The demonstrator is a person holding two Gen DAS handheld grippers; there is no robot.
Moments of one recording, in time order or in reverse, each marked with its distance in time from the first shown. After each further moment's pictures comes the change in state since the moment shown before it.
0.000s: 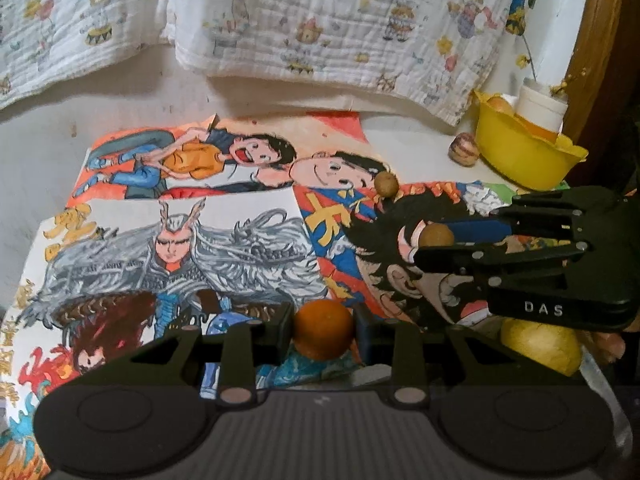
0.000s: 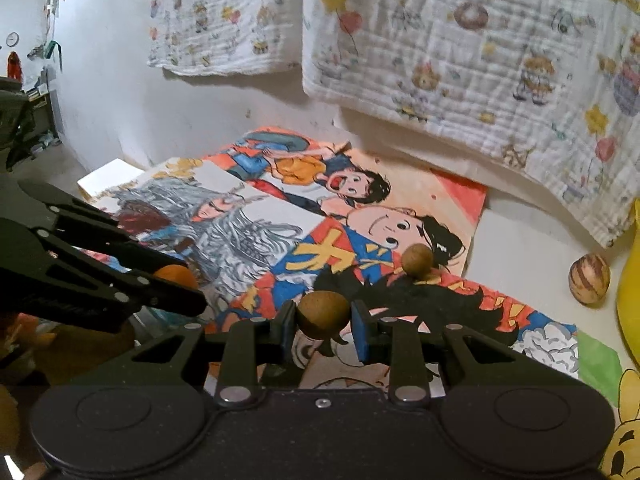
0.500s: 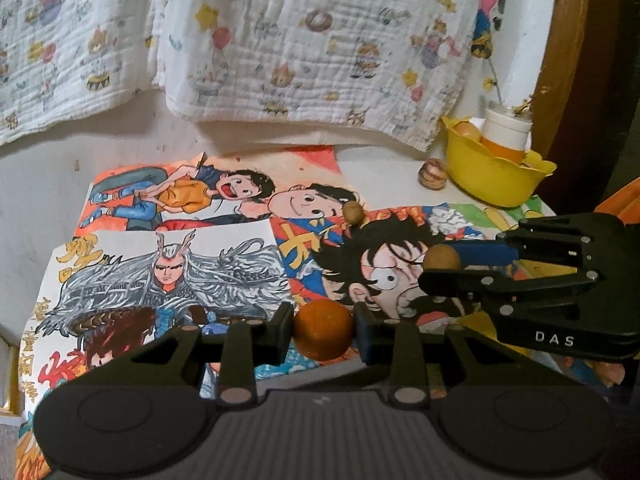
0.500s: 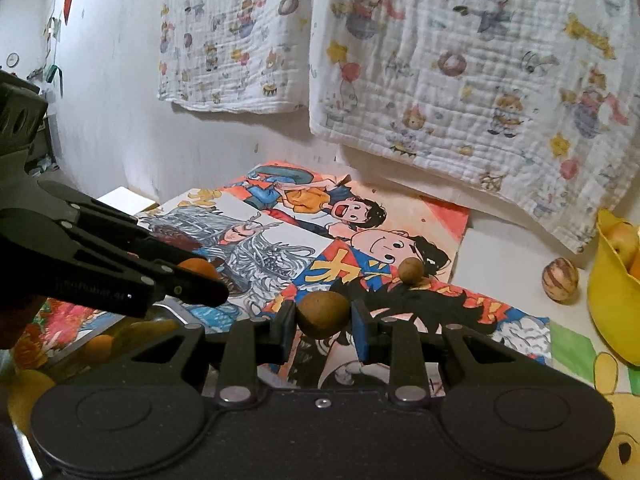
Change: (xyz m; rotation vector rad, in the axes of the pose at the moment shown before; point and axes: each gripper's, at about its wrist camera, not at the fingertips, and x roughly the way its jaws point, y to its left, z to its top) left arm -0.043 -0.025 -0.003 0.035 -0.081 -0.016; right arm -0.060 0.018 -0.013 0.026 -0.093 -0.023
